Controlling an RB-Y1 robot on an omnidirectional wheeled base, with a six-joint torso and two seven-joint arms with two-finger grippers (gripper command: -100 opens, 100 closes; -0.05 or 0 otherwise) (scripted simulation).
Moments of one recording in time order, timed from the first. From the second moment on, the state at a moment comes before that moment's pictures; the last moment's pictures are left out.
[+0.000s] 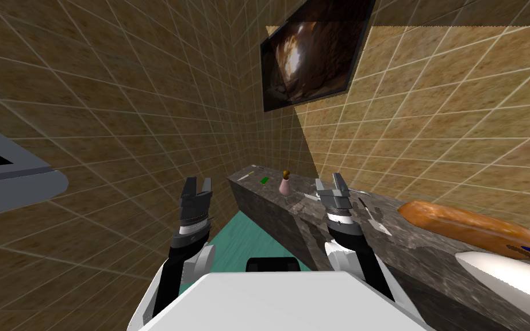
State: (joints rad) left arm 0.51 0.05 0.03 -2.37 -0.07 -0.63 -0.13; right arm 0.50 -0.04 0.02 -2.27 0.02 -0.52 -0.13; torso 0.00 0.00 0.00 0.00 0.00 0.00
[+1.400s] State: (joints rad) left arm 0.51 0.05 0.03 -2.37 -0.07 -0.63 -0.13; right arm 0.51 -0.40 -0.10 -1.97 0.10 -0.51 -0.03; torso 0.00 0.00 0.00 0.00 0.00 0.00
